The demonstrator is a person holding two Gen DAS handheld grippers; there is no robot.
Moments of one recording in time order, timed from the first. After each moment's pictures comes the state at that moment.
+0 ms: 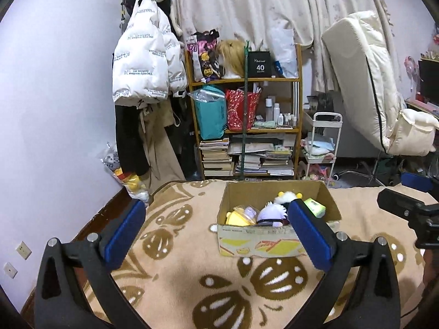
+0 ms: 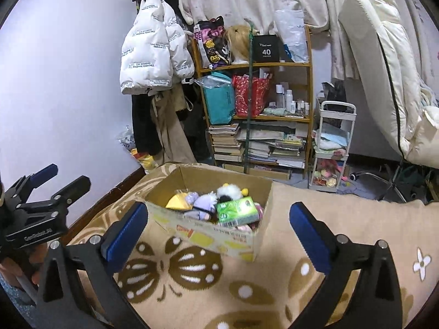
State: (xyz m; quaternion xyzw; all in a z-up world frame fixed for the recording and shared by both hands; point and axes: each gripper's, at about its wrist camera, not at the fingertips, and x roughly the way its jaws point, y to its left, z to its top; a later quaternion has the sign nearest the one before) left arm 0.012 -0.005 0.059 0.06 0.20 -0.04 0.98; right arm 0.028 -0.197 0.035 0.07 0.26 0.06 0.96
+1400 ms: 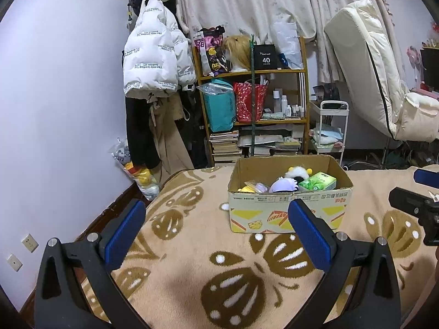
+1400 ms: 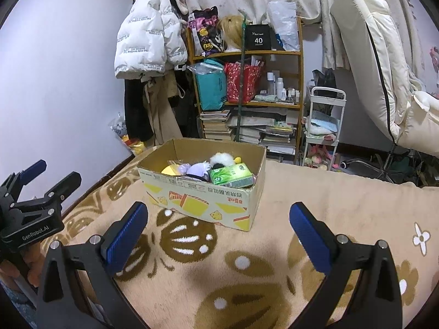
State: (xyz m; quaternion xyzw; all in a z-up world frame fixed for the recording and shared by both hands) left arm -0.016 0.005 0.008 0.08 0.20 -0.01 0.98; right arm -0.001 -0.182 -0.011 0.06 0.28 0.04 0.96
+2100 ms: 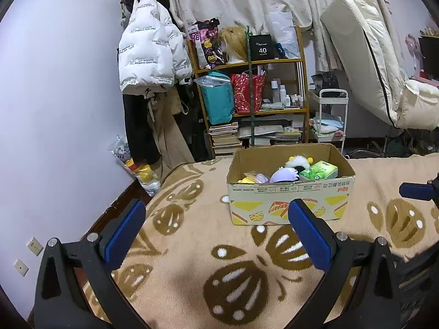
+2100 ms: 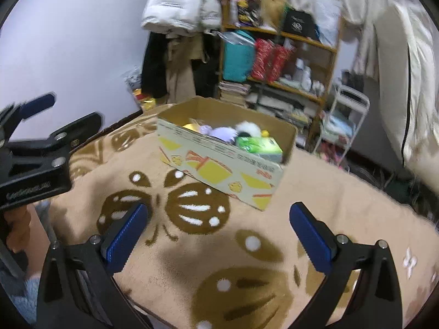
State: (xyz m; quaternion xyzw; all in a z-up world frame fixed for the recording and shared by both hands) left arm -0.010 0.000 0.000 0.10 0.22 -0.02 0.97; right arm 0.004 -0.124 -0.035 -0.06 0.34 0.08 0.93
